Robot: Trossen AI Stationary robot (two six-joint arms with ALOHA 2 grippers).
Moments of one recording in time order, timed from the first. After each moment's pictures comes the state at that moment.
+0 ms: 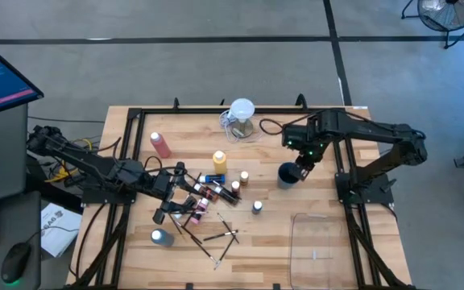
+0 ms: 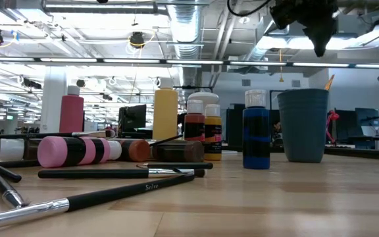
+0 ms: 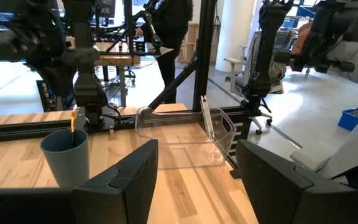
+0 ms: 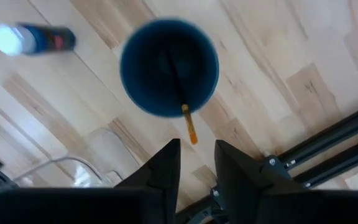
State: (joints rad) left arm -0.38 0.93 0.61 0.27 -0.10 -0.06; right arm -0.13 1.43 1.48 -1.57 -0.03 0.51
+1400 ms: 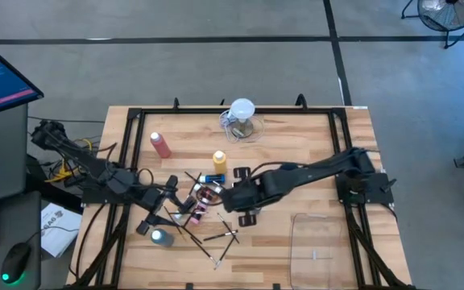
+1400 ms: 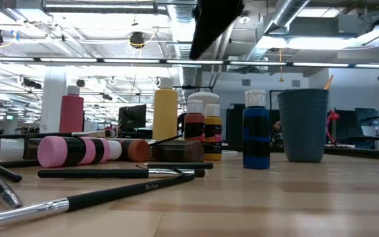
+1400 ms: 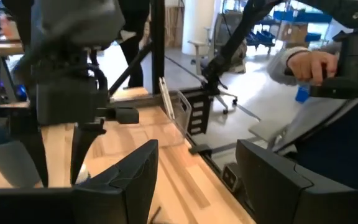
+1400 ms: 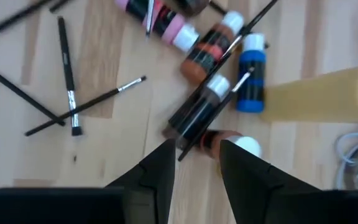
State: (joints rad) left arm -0.54 0.85 0.61 0.12 -0.11 -0.06; right arm 0.28 2.00 1.81 -0.99 0.29 0.05
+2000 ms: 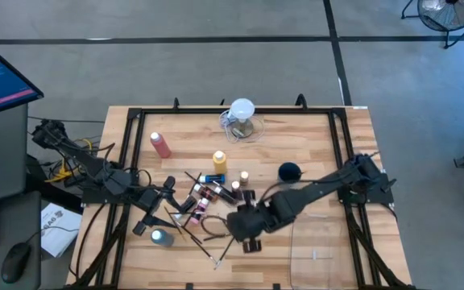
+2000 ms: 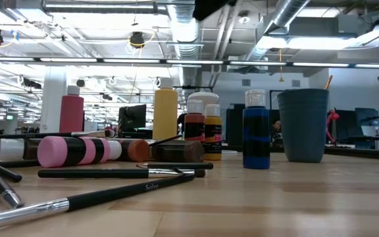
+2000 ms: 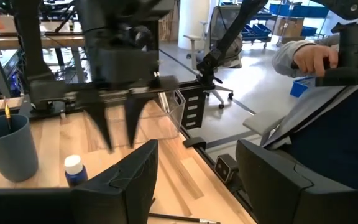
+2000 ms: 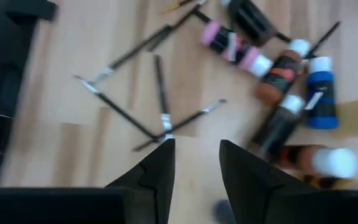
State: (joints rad) left arm -0.57 0.83 0.61 0.08 -0.11 -0.07; right arm 0.45 1.98 1.81 -0.92 0.26 0.27
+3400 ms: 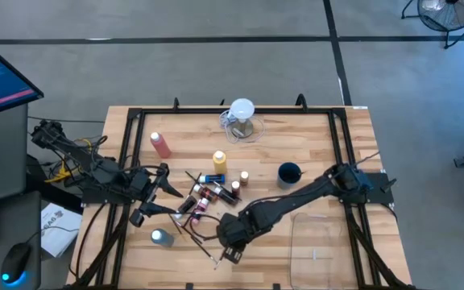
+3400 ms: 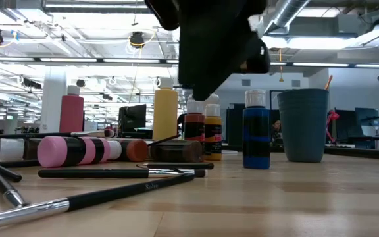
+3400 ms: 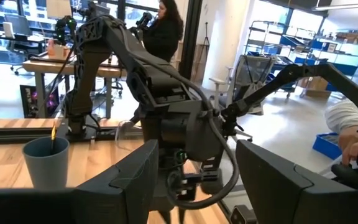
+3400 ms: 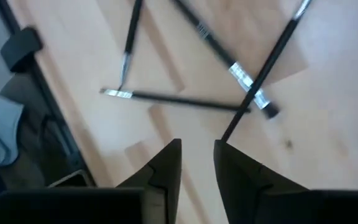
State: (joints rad) left arm -0.54 0.74 0.61 0.16 -0.23 -0.14; right arm 0.41 2.18 1.82 -0.83 -0.06 0.91
